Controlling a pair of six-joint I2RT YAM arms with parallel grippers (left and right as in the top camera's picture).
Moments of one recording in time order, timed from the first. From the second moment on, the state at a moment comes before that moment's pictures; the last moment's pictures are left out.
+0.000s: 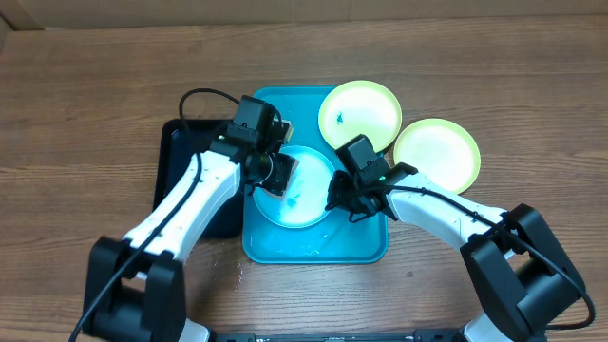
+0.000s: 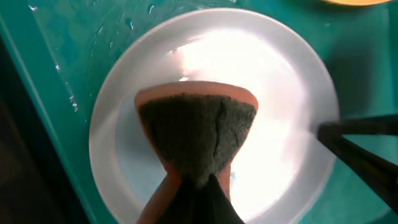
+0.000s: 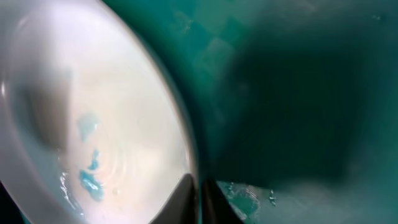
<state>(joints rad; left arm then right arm) -0.34 1.68 1.15 -0.73 0.17 -0.10 0.60 1.78 0.98 -0.38 -0.17 0.88</state>
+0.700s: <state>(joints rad) -0.34 1.87 1.15 -0.61 0.12 -0.10 0.60 1.78 0.98 -0.38 -0.16 0.88</state>
